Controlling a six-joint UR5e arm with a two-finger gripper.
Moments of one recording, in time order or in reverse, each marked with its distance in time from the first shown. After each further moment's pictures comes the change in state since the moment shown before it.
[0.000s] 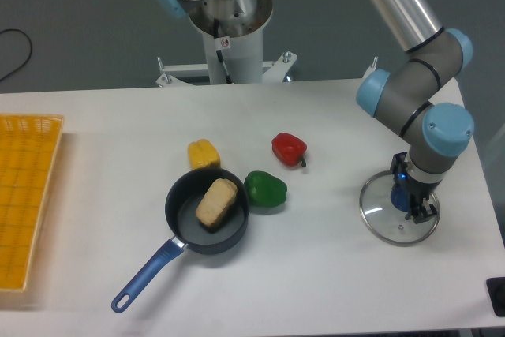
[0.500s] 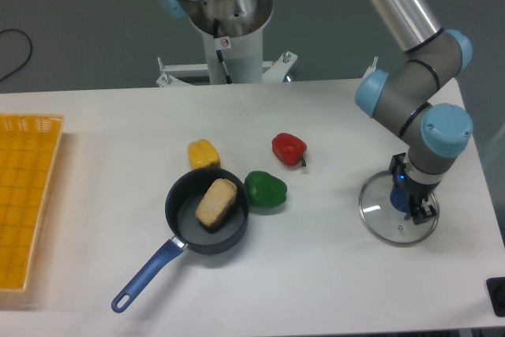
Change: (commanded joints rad) arm -0.005 -0.002 0.000 0.000 0.000 -0.014
